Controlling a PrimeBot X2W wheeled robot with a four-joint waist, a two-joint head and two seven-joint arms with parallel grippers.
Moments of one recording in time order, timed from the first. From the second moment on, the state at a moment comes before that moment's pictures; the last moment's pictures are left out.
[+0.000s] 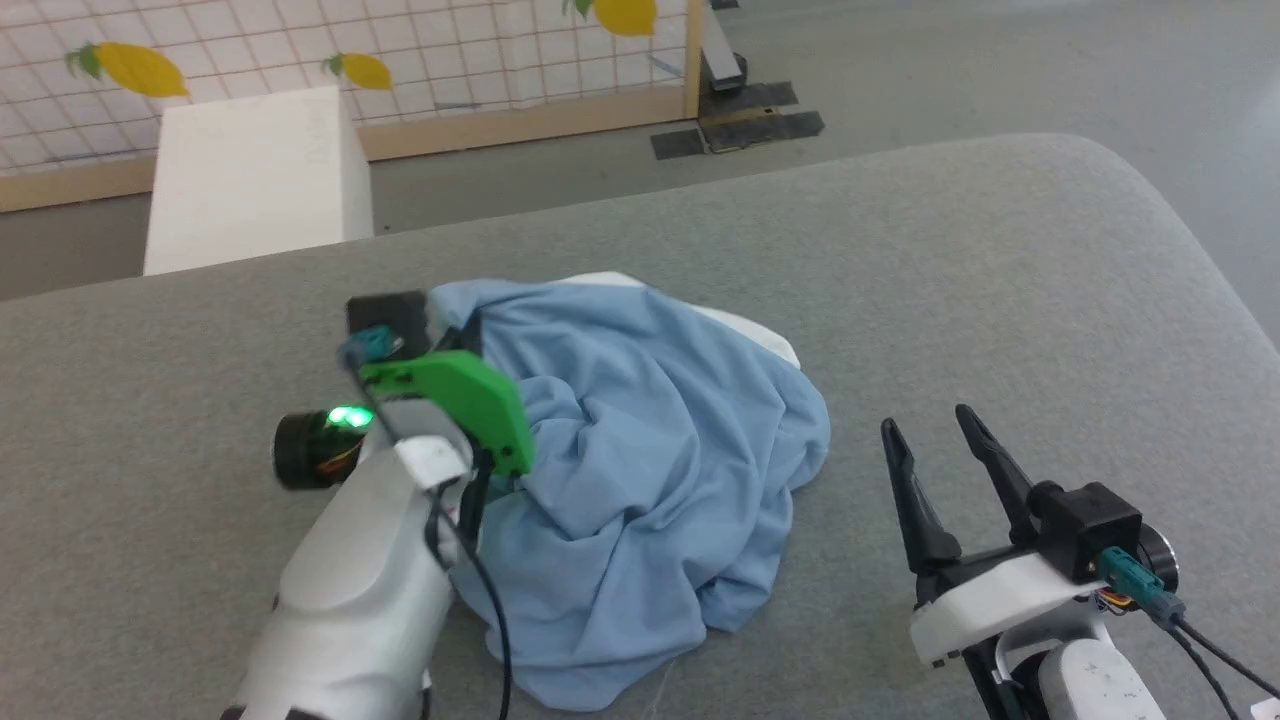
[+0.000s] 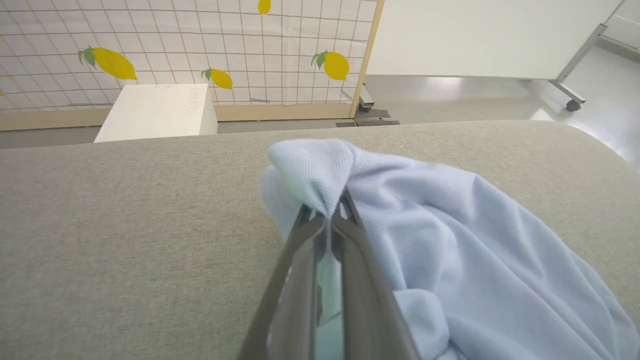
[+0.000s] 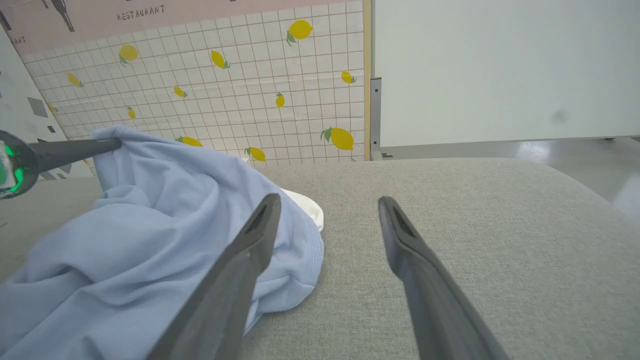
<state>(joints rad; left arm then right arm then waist) -0.62 0.12 -0.40 0.69 -0.52 0.17 -0.04 -0.10 -0.05 0.11 0.20 0.14 0.13 -0.22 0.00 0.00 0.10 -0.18</state>
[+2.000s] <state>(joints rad) -0.06 0.06 0.01 0.10 -0.27 0.09 -0.26 -0.32 -0.05 -0.30 0.29 -0.03 0.13 0.39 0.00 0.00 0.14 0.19</state>
